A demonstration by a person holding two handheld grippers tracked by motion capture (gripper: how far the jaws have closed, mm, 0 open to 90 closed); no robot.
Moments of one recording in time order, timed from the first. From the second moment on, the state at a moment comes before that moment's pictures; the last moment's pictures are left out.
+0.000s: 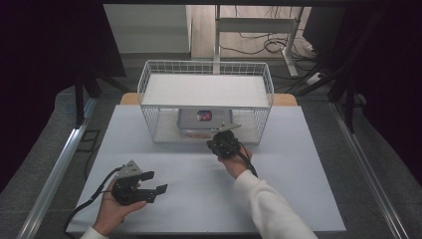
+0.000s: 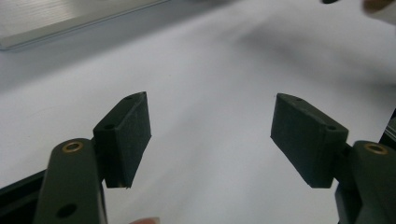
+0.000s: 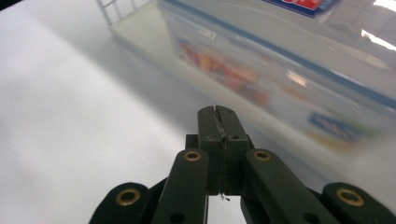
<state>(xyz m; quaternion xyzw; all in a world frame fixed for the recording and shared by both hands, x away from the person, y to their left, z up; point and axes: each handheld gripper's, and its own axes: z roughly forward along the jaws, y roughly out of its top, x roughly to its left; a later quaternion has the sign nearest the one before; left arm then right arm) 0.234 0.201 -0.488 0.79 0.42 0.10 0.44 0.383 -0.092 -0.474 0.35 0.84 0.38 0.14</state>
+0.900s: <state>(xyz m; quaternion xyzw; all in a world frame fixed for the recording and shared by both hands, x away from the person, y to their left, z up) 0.243 0.198 -0.493 0.79 0.43 0.11 0.42 0.284 -0.265 -0.470 0.39 0.81 0.43 0.11</state>
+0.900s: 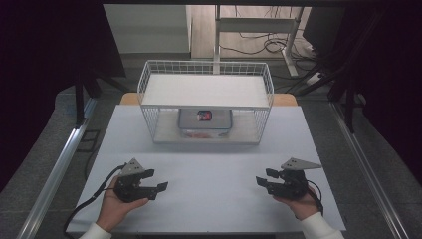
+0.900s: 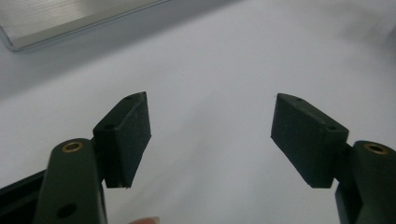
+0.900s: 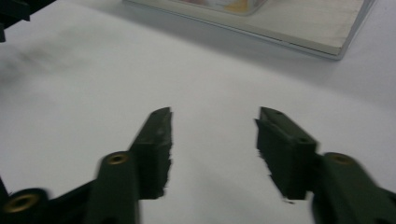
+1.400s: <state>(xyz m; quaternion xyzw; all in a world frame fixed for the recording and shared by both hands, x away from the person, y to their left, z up) 0.245 0.198 -0.495 0.80 0.42 0.11 0.41 0.284 -0.253 -0.481 0.36 0.83 0.41 0.12</state>
